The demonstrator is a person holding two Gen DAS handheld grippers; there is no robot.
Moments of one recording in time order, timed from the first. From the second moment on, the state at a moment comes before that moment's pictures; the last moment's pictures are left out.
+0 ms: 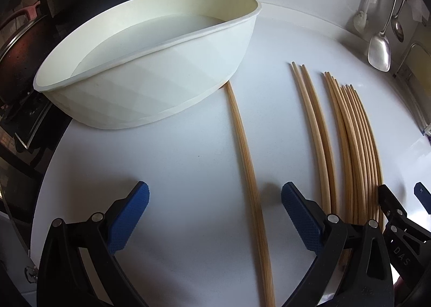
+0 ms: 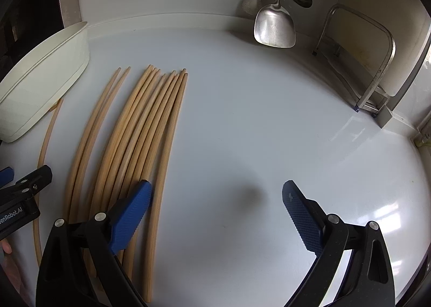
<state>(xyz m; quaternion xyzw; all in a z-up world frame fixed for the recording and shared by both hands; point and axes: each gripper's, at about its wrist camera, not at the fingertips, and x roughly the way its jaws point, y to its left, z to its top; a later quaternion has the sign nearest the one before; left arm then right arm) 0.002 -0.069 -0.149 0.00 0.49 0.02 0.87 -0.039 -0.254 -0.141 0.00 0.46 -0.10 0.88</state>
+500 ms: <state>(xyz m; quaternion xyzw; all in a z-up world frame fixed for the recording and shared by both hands) -0.006 -0.100 -0.141 0.02 0.47 -0.03 0.88 -0.041 -0.243 -0.139 -0.01 0.46 -0.06 0.89</state>
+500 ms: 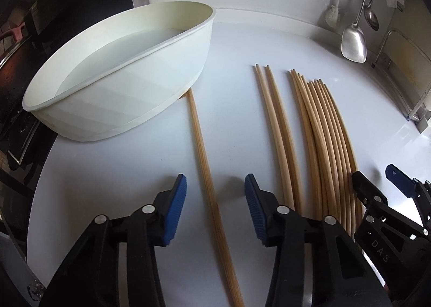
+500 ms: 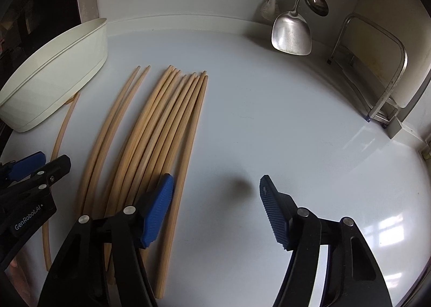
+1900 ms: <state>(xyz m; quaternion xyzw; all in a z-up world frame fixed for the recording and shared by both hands) 0.018 -0.059 -0.005 0.00 0.41 -0.13 0.90 -0.032 -0.222 -0.015 0.05 0.39 -0.04 0.92</state>
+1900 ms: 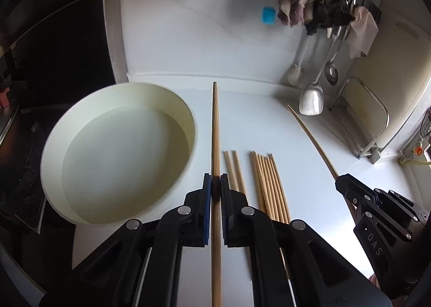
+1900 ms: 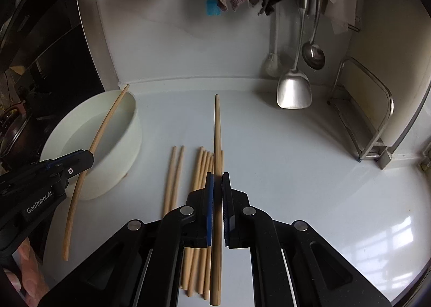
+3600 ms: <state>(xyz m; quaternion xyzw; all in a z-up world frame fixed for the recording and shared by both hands) 0.181 0.105 -0.077 0.02 0.53 -0.09 0.84 0.169 -0.025 -0.083 0.06 0.55 0.04 0.83</state>
